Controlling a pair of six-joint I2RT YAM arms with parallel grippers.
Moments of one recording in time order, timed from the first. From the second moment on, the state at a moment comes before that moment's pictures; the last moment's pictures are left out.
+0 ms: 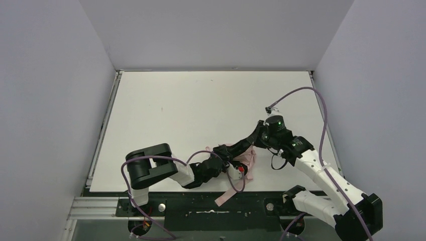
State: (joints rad) left arm -1.21 1.87 0.57 0.87 -0.42 0.98; right arm 0.50 0.98 0.74 -0.51 0.03 0.69
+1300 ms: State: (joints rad) left arm -1.10 1.66 0.64 0.39 -0.13 0.57; right arm 0.63 0.93 0.82 -0.75 -0.24 0.39
